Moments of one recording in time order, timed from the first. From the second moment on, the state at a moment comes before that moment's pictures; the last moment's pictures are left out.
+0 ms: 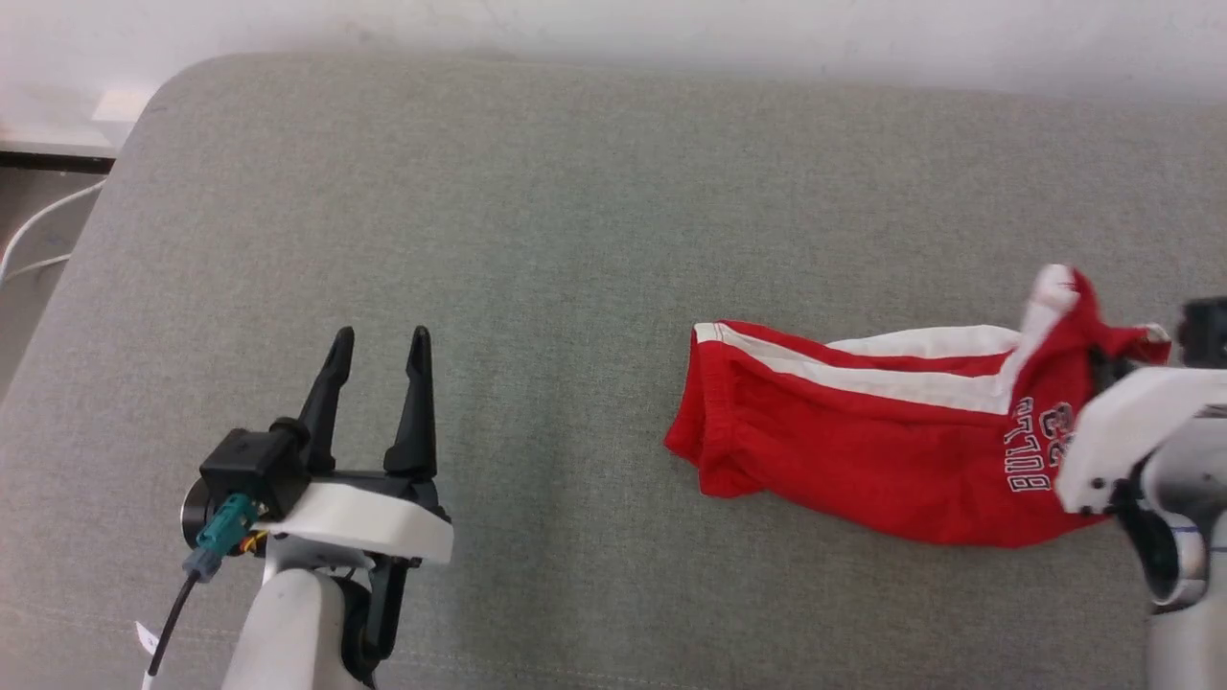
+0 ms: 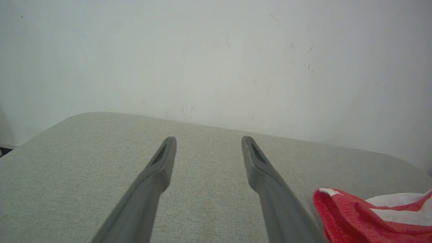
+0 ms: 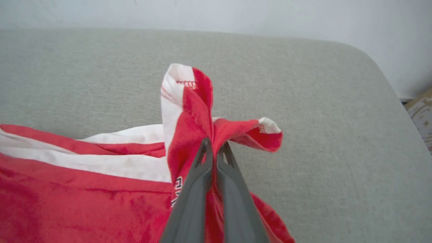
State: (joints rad) left arm -0.21 0.05 -0.01 0.19 -0.22 -0.11 -0.26; right arm -0.26 -0.08 -0.26 0.07 0.03 0.13 0.52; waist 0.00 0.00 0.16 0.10
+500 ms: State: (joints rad) left arm -0.23 0.05 -0.04 0.19 -0.24 -0.11 -0.26; right arm -0.34 -0.11 0.26 -0.04 0.11 0.13 0.72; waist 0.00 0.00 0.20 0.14
